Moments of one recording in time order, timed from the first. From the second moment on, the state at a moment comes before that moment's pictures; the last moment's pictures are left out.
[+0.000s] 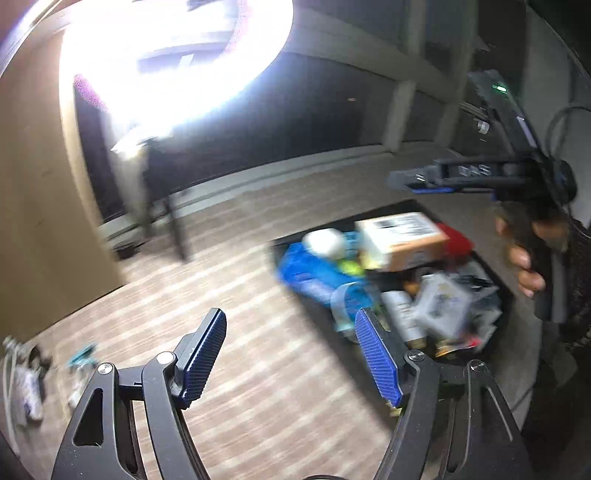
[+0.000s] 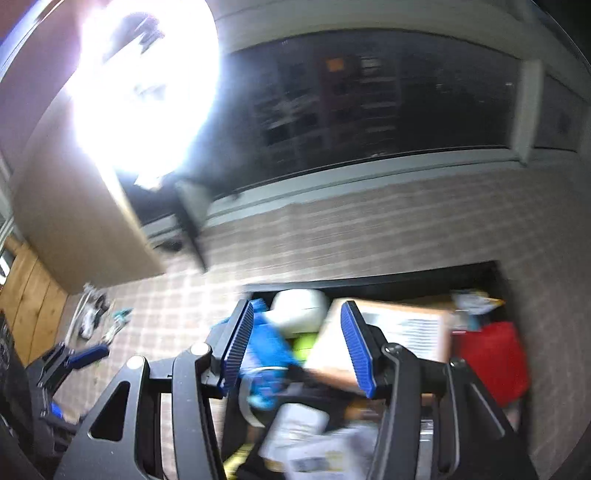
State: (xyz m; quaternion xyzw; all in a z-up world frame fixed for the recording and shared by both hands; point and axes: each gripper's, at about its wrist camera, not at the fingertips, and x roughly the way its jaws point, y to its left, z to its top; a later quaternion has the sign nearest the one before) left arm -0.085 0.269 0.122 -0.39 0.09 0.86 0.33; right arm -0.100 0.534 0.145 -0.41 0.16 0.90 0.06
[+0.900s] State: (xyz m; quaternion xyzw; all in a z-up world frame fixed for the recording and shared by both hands) left arm -0.145 0.030 0.016 -0.50 0.03 0.85 0.13; right arm -0.283 0.201 0.042 -0.59 0.13 0.79 -0.10
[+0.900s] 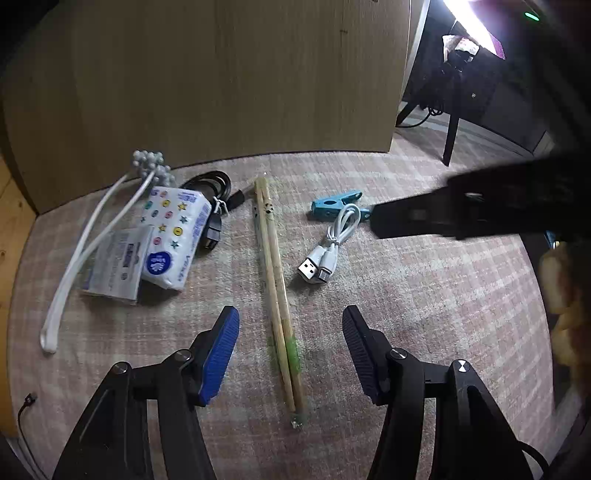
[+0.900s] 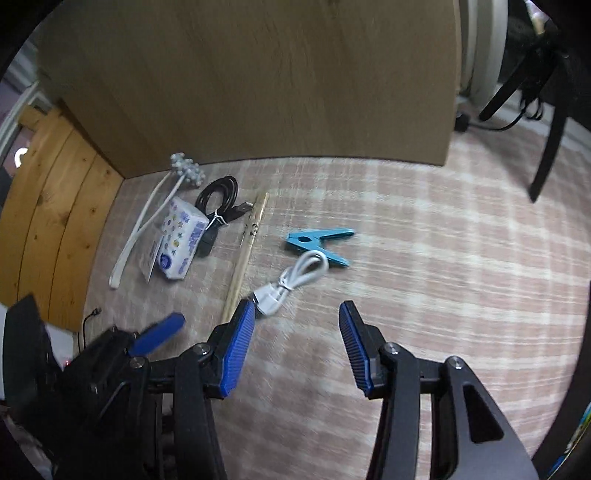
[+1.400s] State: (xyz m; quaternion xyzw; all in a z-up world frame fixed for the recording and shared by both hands) left arm -0.154 0.024 -0.004 -0.52 0.02 0.84 0.12; right arm -0.315 0.178 0.006 -0.62 0.12 0.77 -0.07
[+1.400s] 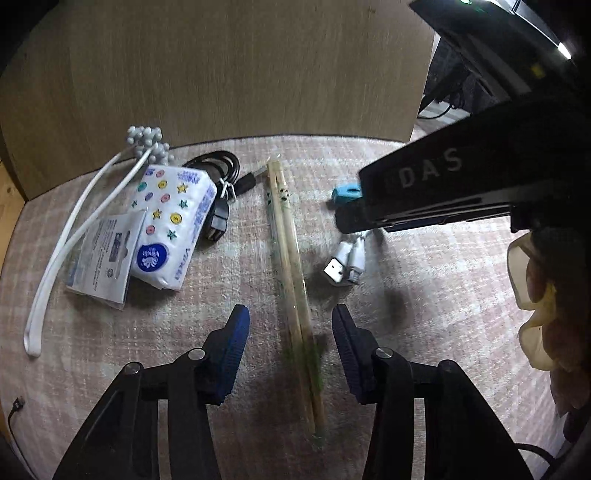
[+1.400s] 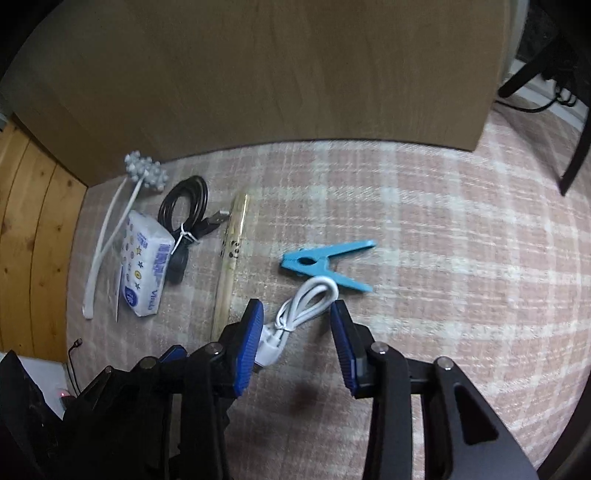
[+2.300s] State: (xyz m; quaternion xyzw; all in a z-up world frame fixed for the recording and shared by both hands) left arm -0.123 0.001 0.021 -0.50 -0.02 0.86 0.11; right arm -0.272 0.231 0.023 -0.58 0.13 0.79 -0.14
